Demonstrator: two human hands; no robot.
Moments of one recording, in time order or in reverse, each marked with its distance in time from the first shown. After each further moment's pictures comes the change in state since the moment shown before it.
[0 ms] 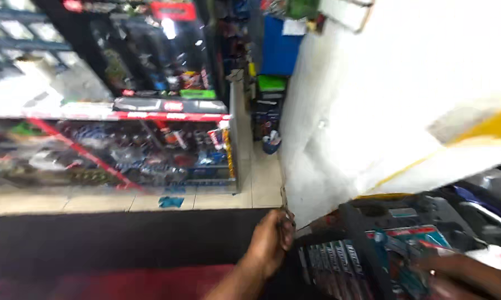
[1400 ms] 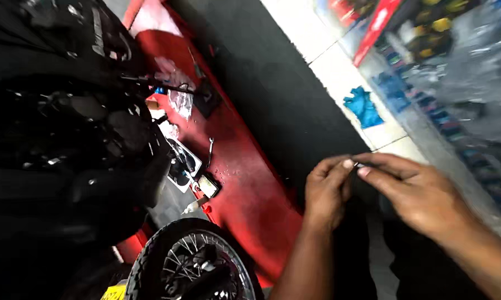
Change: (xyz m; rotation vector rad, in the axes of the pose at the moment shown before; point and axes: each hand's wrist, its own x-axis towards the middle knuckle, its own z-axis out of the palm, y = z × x) left_hand 0.159 0.187 -0.805 -0.476 1.124 0.542; right_hand 0.889 -0.246 0.740 0.205 -0.753 -0.282
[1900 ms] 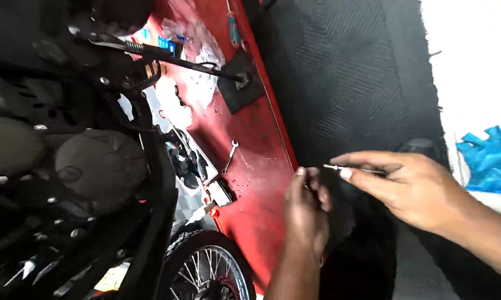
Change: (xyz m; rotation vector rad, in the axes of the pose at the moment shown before) left_hand 0.227 0.105 -0.200 -0.378 0.513 -0.015; right_hand 0.337 -0.032 0.206 -0.131 -0.508 -0.166
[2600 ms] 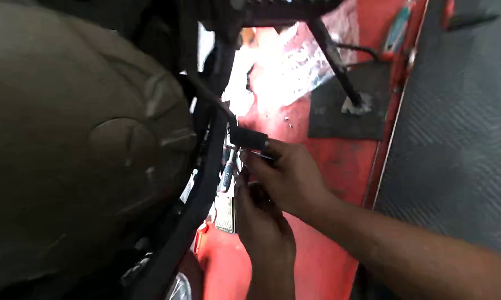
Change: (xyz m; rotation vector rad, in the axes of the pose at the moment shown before) left_hand 0.137 0.137 -0.153 -0.245 0.584 0.782; right_hand 0.241 -0.097 0.296 0.130 -0.363 -0.484
